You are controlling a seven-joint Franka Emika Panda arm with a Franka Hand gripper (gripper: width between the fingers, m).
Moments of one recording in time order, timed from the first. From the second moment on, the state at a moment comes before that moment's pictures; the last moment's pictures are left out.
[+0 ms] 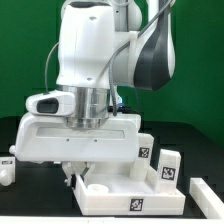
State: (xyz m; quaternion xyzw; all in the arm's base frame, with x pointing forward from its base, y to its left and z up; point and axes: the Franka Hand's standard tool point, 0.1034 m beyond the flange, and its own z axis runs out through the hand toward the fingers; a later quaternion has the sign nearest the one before) arm 0.550 -0.069 0.024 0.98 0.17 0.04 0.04
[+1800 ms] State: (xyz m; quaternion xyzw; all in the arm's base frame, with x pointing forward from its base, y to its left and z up) arm 0.648 0.032 0.031 0.76 0.64 0.03 0.09
